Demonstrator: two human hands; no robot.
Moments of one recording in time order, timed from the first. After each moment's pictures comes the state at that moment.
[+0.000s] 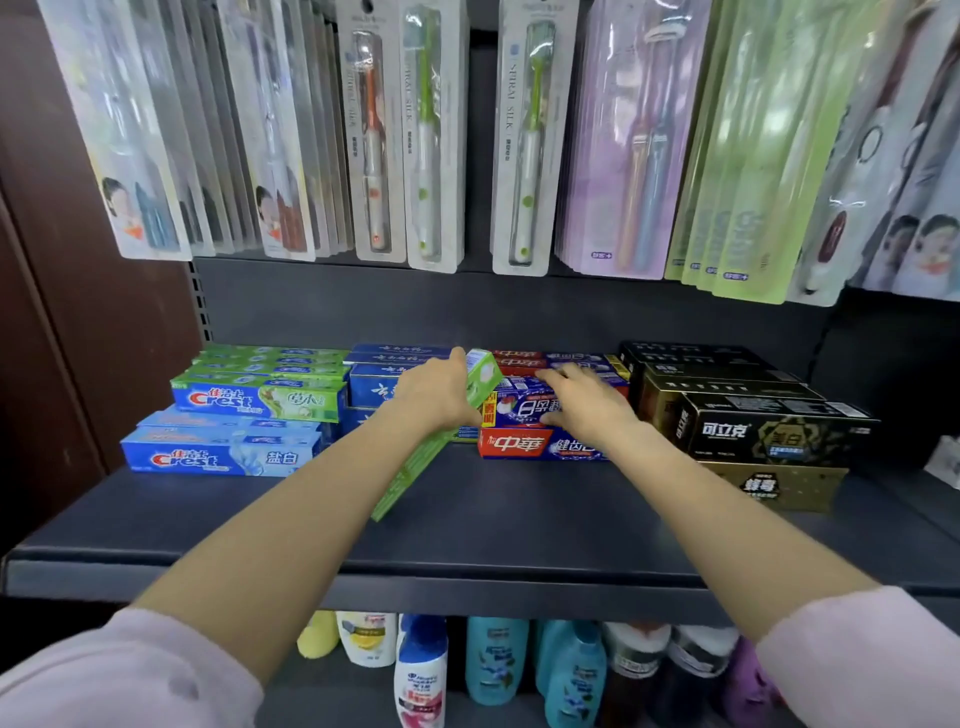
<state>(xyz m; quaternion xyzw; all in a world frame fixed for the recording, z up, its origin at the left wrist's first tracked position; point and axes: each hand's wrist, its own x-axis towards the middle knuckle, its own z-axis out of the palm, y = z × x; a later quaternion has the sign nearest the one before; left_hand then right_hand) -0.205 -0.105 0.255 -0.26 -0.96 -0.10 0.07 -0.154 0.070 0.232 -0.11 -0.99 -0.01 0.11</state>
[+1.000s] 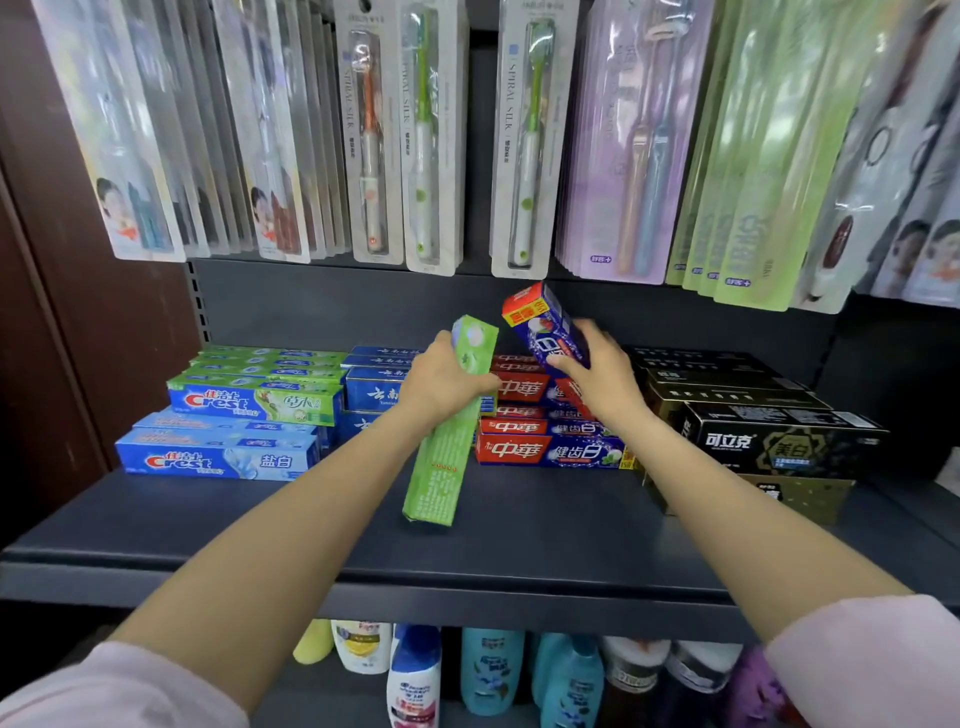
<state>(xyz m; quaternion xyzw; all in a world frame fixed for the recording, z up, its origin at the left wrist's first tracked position) -0.217 -0.094 0.254 -0.21 -0.88 -0.43 0.06 -0.159 0.086 0.246 -0.08 -0.89 0.29 0.33</state>
